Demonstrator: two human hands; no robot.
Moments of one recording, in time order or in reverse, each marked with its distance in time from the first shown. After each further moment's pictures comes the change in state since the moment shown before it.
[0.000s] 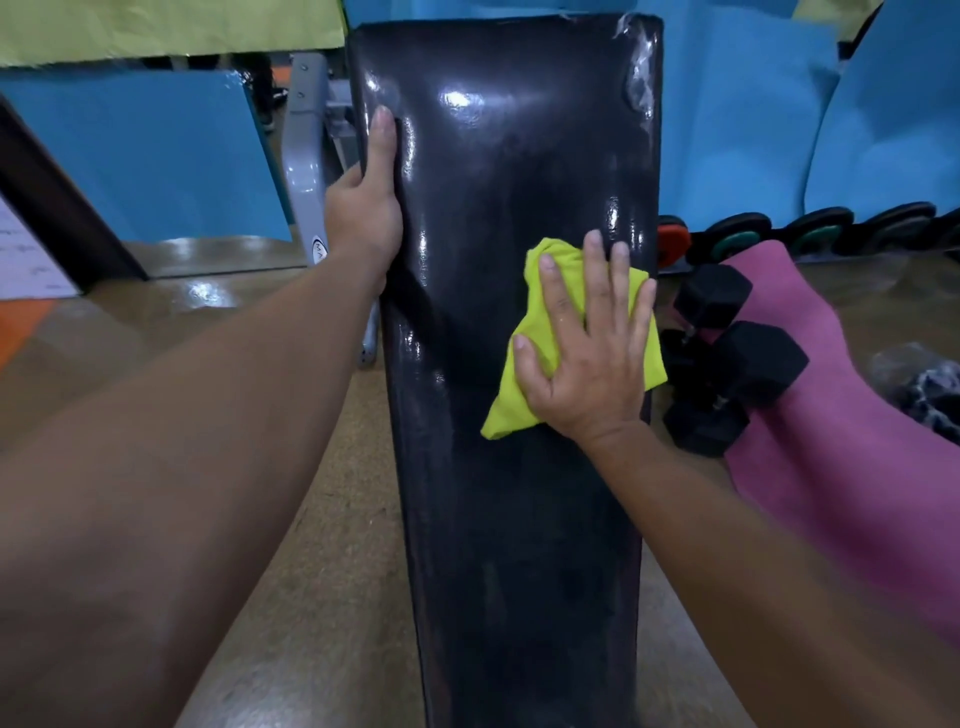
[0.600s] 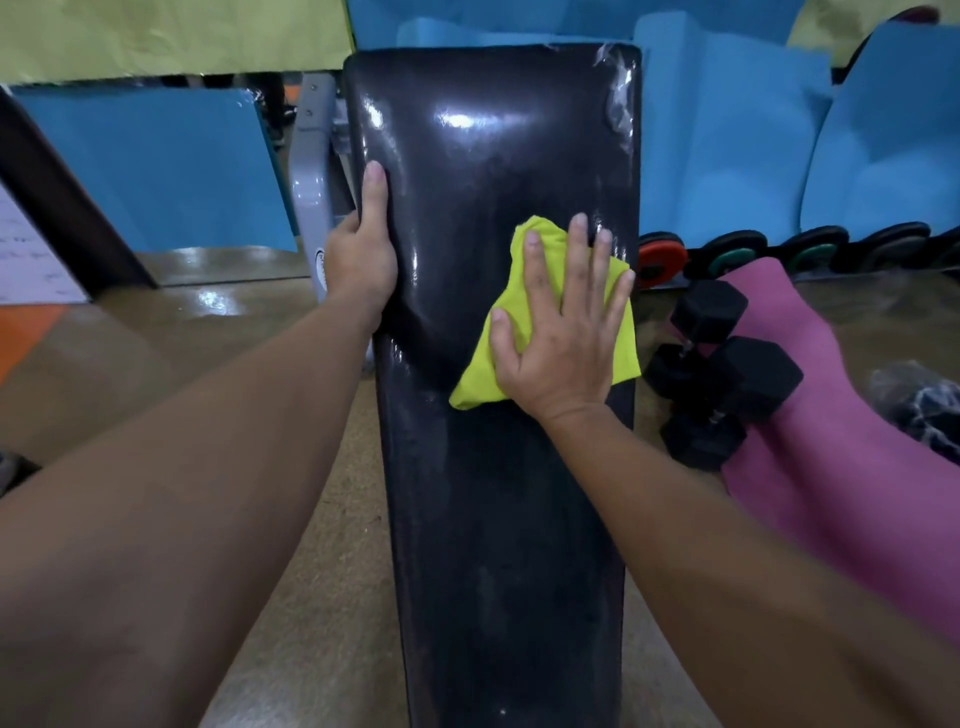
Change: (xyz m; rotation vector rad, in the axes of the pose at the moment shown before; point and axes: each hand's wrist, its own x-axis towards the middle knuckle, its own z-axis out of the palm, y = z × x) left_hand -0.022 -0.015 0.003 0.106 0.048 -0.041; right_hand 0.024 -0.016 0.001 0.025 0.019 0.084
